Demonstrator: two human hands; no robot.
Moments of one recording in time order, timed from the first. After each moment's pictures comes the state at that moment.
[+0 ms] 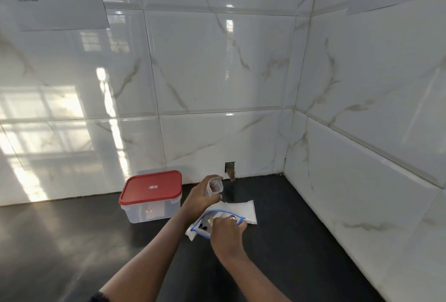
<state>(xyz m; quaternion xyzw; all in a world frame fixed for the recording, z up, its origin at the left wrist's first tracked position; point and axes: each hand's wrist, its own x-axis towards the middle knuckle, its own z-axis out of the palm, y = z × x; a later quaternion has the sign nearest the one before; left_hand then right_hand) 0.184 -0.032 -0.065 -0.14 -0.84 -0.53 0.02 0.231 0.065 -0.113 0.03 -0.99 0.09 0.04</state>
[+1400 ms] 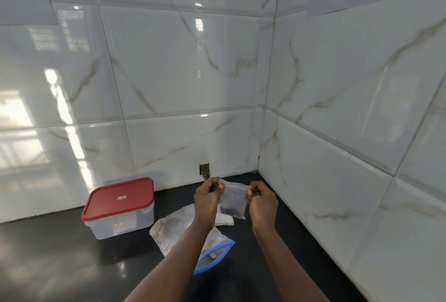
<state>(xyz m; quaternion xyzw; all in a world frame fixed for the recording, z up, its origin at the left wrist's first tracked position) 0.174 0.064 -0.074 -0.03 -0.67 -0.74 0.07 0.217 0.175 -0.054 -0.18 -0.71 0.64 0.23</state>
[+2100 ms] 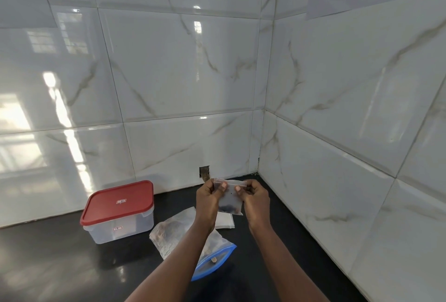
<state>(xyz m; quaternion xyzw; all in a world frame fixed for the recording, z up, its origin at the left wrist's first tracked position) 0.175 0.064 -0.068 -0.06 -0.63 -0.78 0.05 0.209 0.166 -0.051 -0.12 -0.71 0.66 0.20</state>
